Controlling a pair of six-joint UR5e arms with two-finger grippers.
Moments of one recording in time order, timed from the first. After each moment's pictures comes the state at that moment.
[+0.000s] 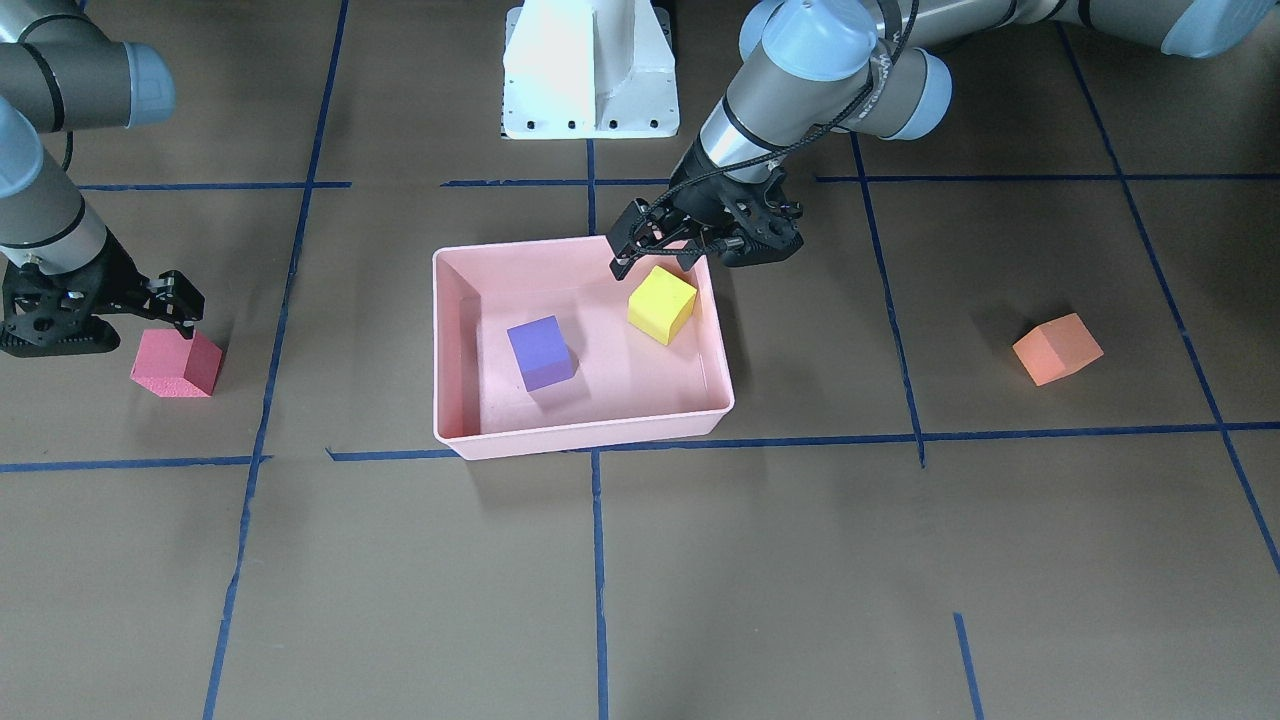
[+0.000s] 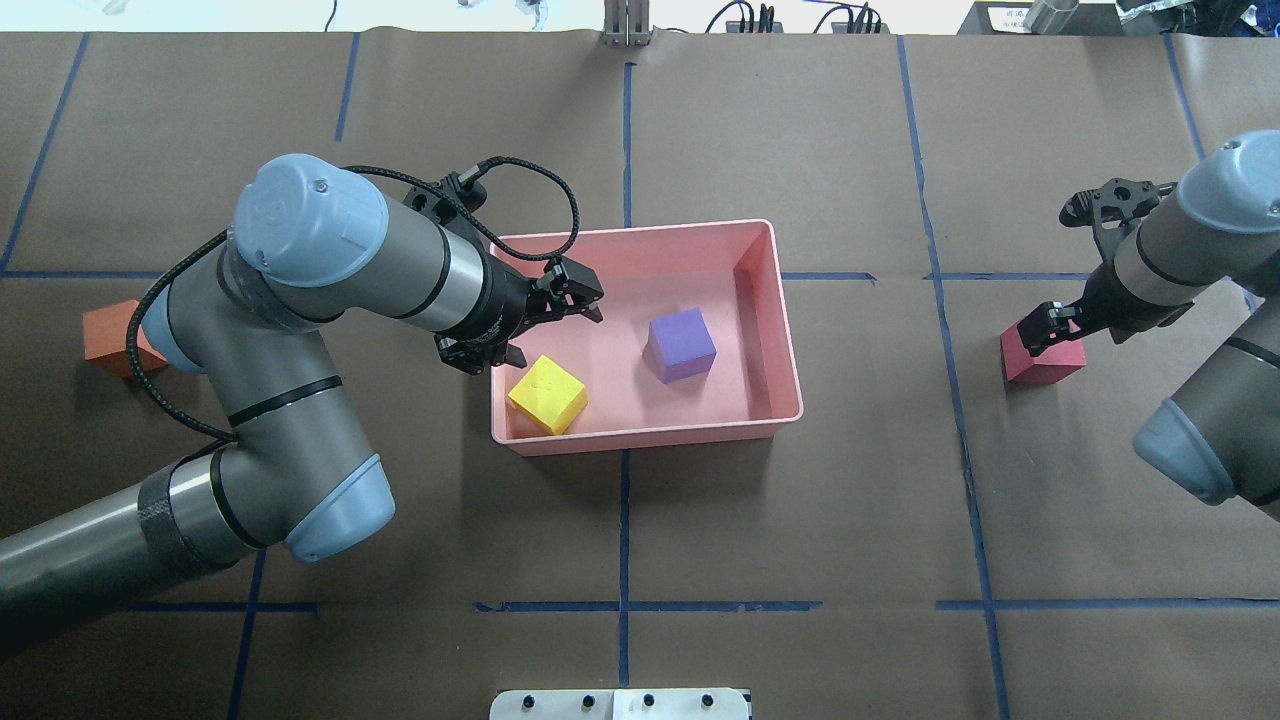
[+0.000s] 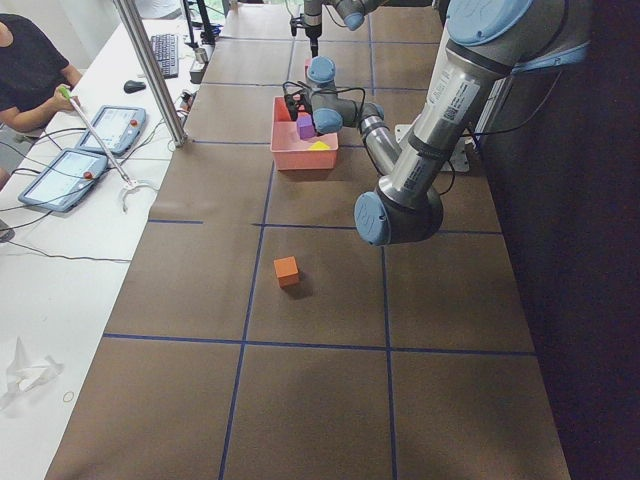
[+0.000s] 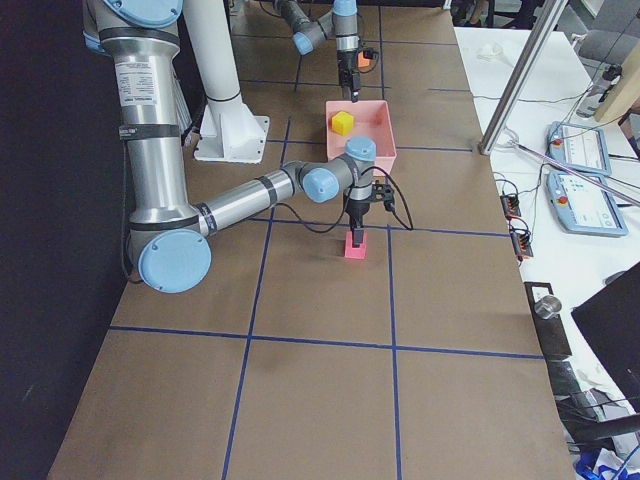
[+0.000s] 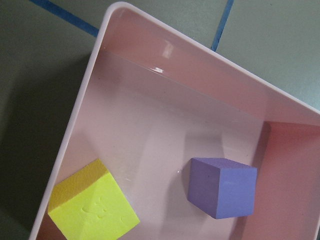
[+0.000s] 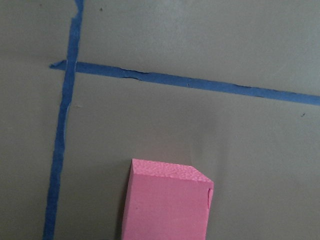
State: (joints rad) left arm -0.60 -2.16 -1.74 -2.00 -1.98 -1.72; right arm 0.90 -1.46 1.80 -1.49 2.07 0.67
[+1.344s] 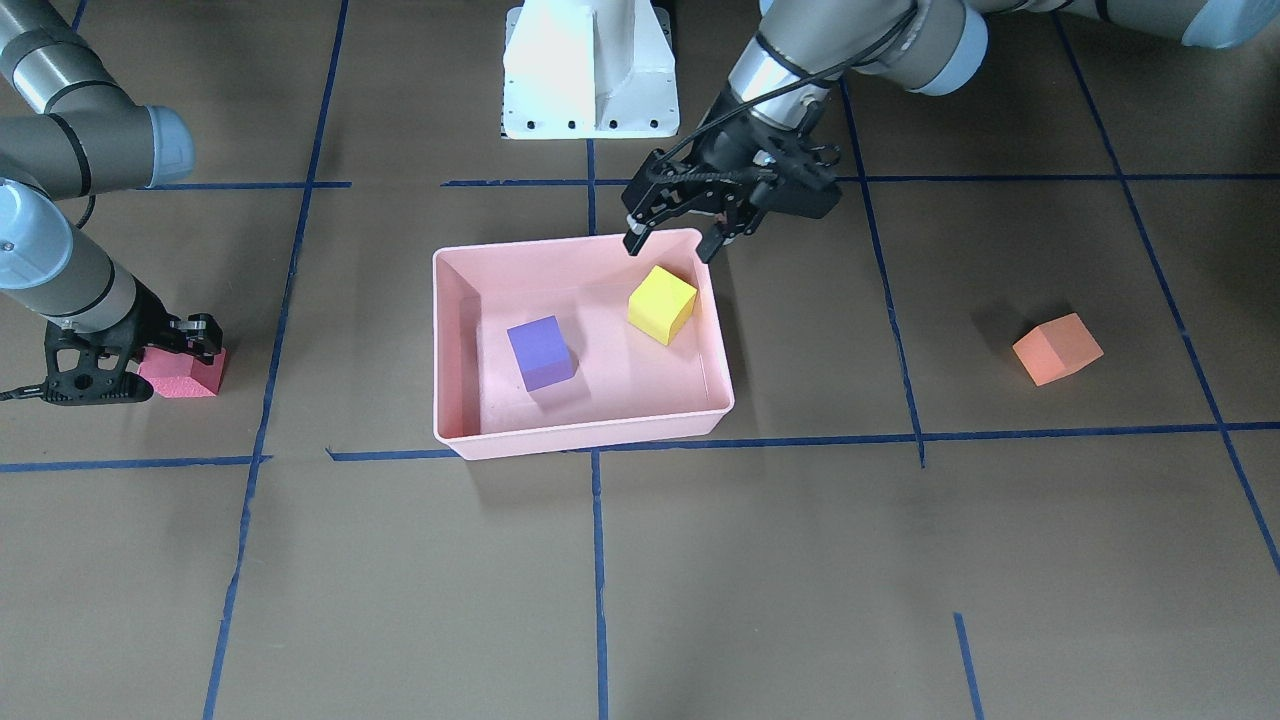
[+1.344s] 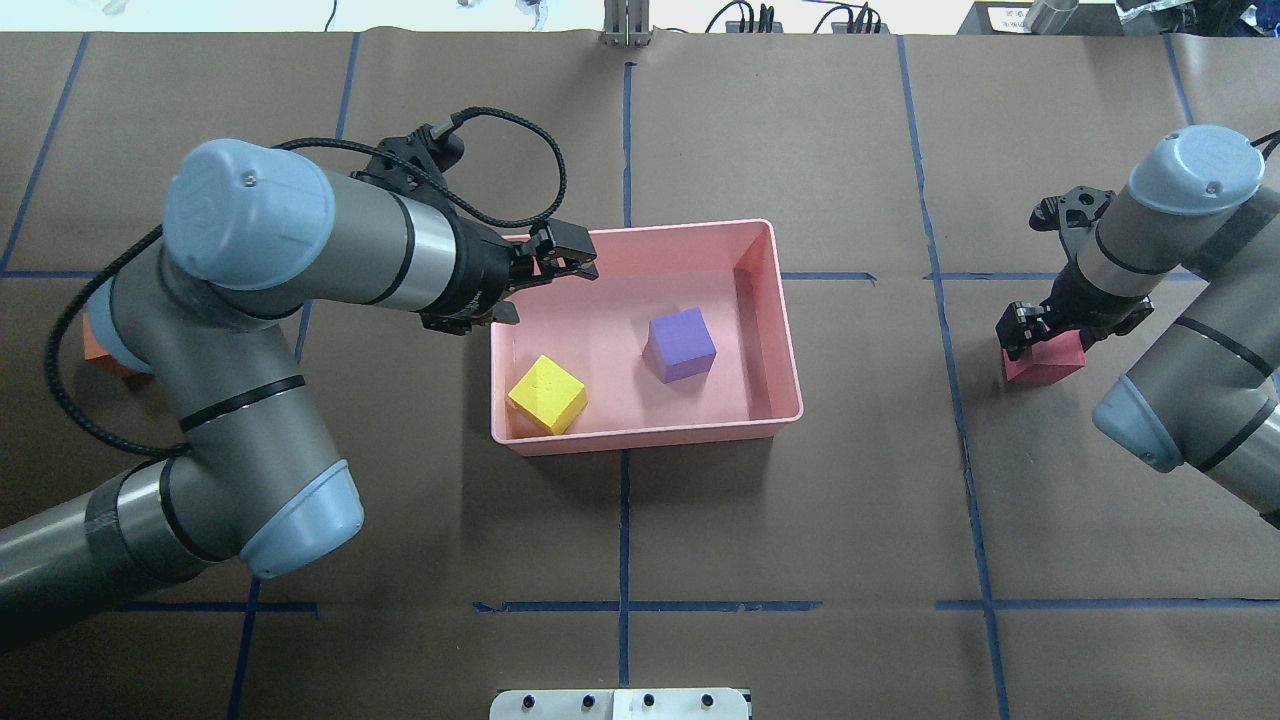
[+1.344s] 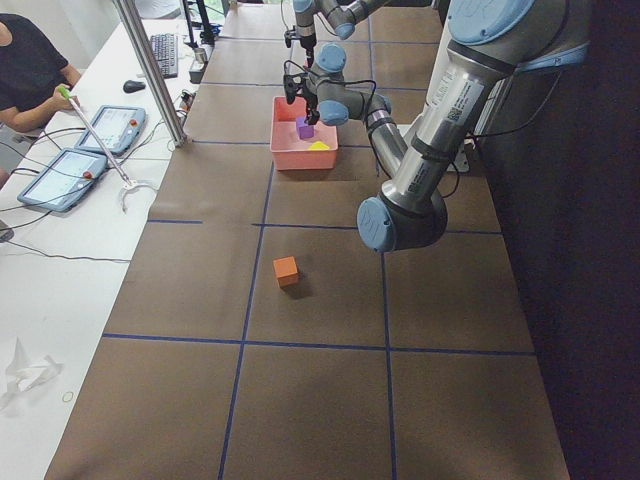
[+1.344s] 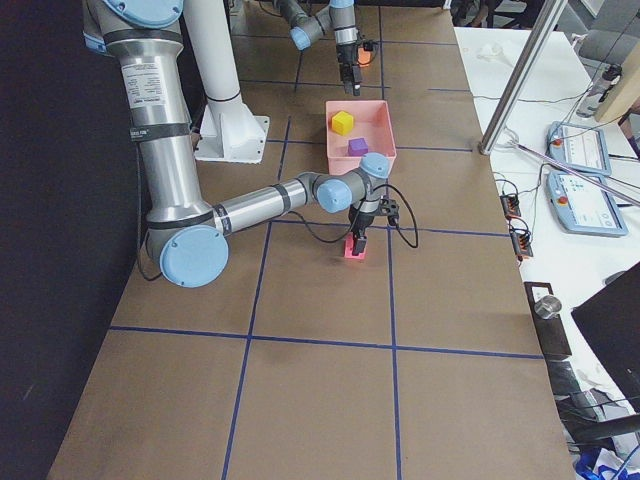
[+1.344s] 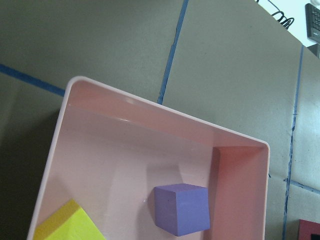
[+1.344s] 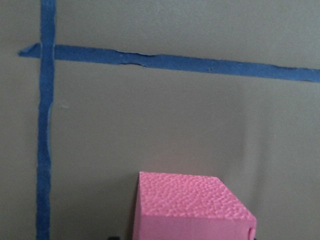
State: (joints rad) left arm -0.63 -2.05 -1.94 -2.00 -1.84 -1.52; right arm 0.90 -1.38 1.67 -1.49 2.14 0.69
